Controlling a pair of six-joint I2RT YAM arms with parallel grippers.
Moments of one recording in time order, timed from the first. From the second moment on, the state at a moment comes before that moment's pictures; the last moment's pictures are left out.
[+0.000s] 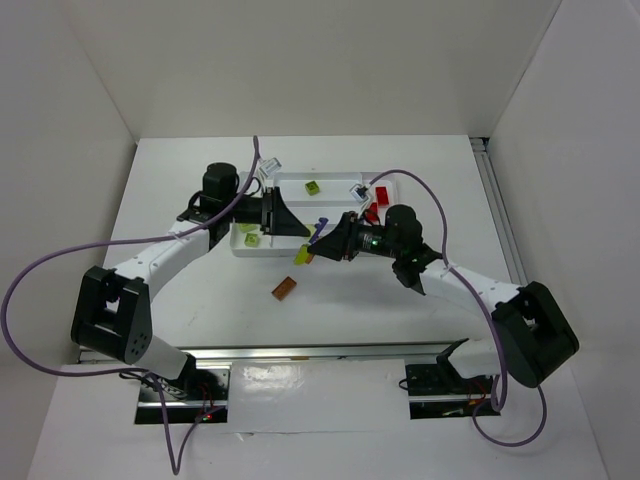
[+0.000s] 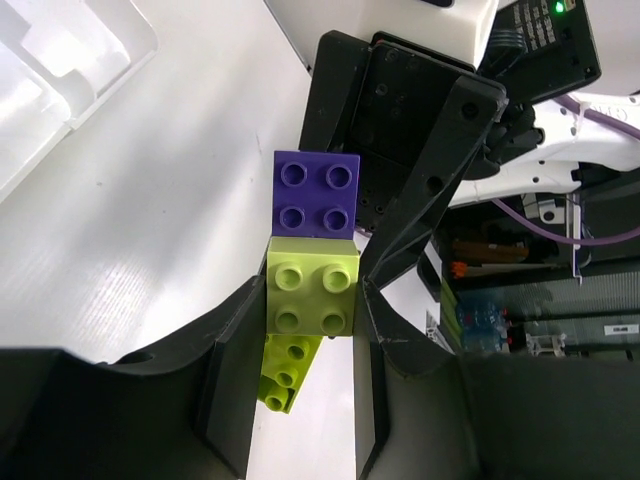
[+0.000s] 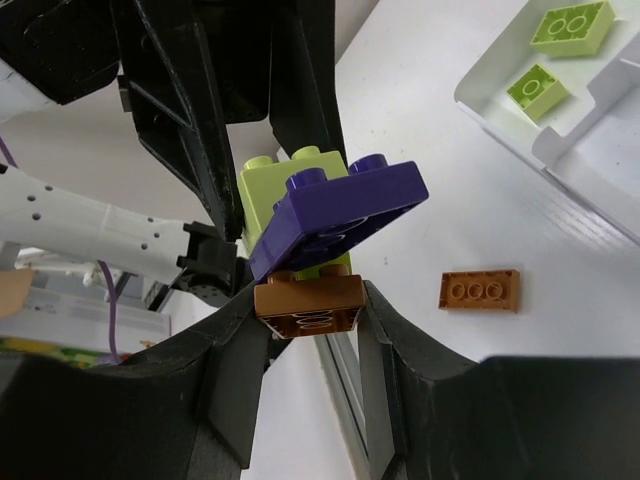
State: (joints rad) left arm -0.31 1.49 1.02 0.07 1.13 -0.64; right arm 0.56 1.33 0.66 0.57 -0.68 0.78
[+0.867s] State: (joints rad) left arm -0.45 1.48 1.06 -0.42 0.61 -0.37; right arm 0.56 1.03 0.70 -0.24 -0.13 0.55
